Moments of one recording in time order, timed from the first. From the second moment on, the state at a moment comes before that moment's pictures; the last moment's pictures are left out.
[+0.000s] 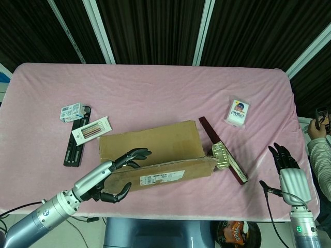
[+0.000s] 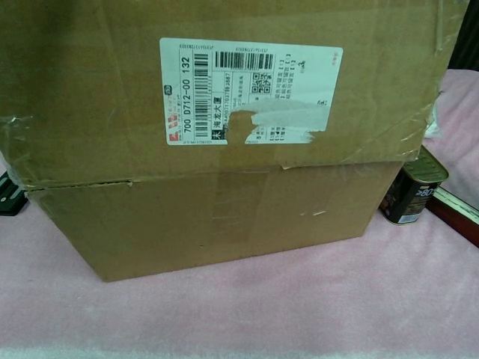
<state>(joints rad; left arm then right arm) -0.54 -0.83 -0.26 -2.36 1.67 0.91 -0.88 0.10 -1.27 0.08 -1.57 -1.53 1.52 -0.01</state>
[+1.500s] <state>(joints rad) -0.58 -0.71 -0.09 -2.36 1.79 1.04 -0.86 0.10 -1.26 0.08 -1.58 -1.52 1.51 -0.01</state>
